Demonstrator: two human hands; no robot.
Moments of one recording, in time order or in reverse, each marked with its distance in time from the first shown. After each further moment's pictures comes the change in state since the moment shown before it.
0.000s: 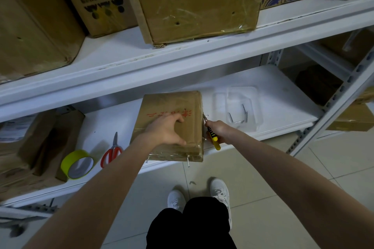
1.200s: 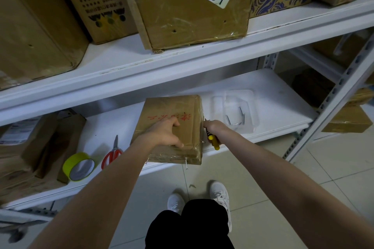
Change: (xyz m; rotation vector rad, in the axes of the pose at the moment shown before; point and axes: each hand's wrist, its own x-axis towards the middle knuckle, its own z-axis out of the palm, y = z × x) left_hand -0.006 0.002 -0.001 -0.103 -0.078 -0.051; right_hand -0.028 -0.022 0.009 -0.068 0.112 0.087
